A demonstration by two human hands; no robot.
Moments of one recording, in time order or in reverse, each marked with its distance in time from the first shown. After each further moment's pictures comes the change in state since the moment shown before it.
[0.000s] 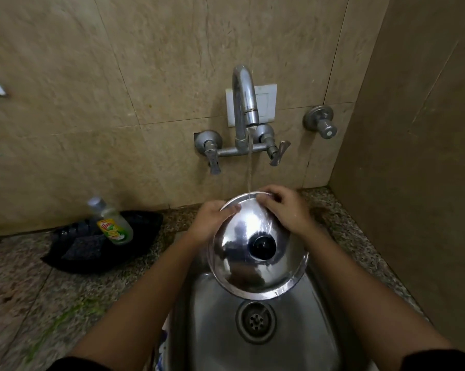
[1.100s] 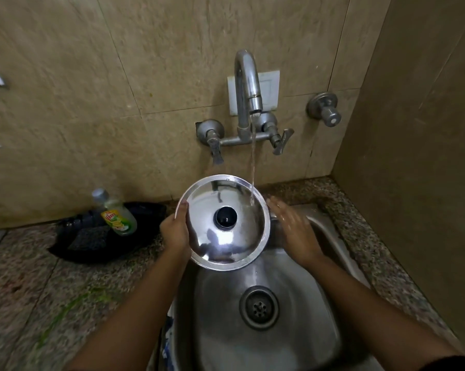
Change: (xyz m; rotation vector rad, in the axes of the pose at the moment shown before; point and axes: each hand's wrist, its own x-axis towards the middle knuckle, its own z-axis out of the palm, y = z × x) left_hand -0.012 -0.053 -0.032 -0.387 0.733 -0.281; right_hand -0.056 0.083 0.032 -0.547 0.031 -0.310
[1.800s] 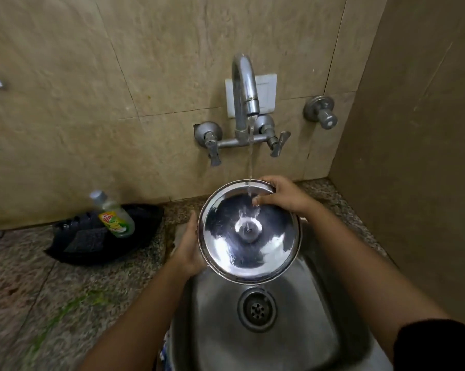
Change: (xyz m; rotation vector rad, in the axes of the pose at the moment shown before) left_hand -0.021 -0.016 -0.001 -0.316 -0.751 -0.534; right_hand 0.096 -0.034 -0.075 0.828 -0.378 0.227
